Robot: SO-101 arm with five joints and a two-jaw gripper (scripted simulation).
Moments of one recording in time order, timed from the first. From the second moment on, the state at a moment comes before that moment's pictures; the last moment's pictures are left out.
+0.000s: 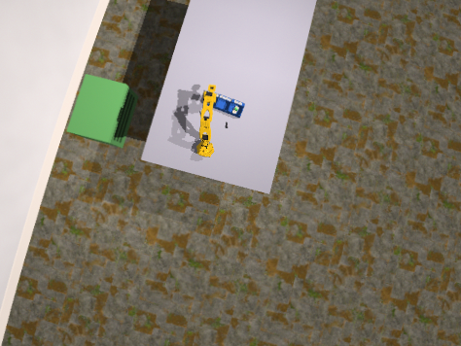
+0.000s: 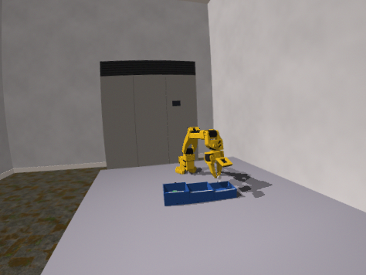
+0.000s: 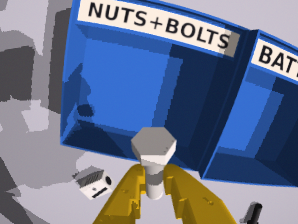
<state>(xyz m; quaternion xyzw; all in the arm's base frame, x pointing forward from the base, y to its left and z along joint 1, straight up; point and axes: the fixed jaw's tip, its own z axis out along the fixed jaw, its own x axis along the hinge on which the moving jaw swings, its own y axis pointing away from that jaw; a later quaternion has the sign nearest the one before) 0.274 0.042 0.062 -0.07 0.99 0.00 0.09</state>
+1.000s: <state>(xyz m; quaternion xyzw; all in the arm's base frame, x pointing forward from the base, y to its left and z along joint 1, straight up) 0.288 0.053 0.061 -0.08 0.99 0.01 0.11</state>
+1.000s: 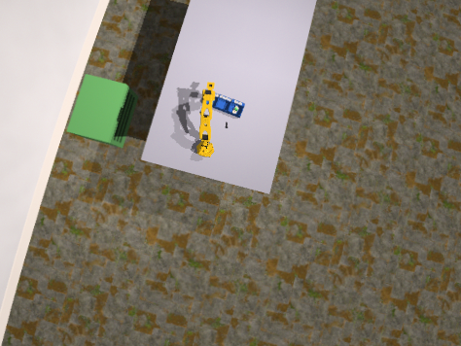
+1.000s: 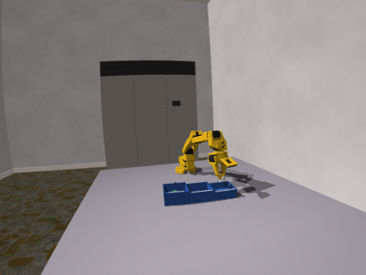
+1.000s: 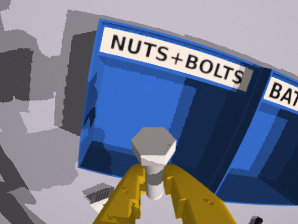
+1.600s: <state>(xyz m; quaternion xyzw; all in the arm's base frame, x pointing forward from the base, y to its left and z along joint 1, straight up) 0.293 0.054 0.068 -0.08 0.99 0.01 0.13</state>
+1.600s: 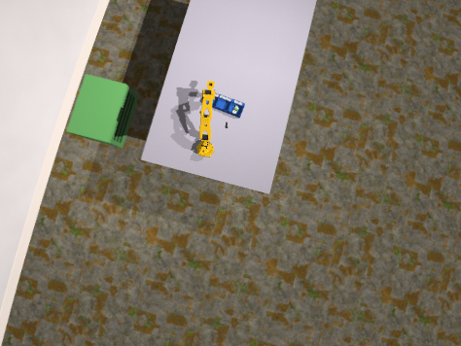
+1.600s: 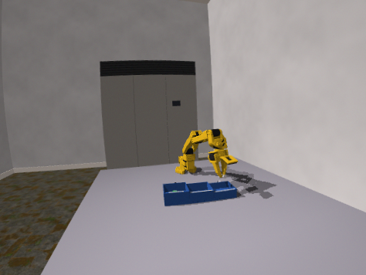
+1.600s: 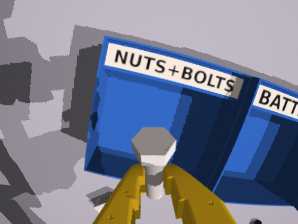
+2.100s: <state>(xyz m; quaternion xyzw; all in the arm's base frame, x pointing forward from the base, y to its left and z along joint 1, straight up) 0.293 0.054 0.069 -0.08 0.99 0.01 0.13</state>
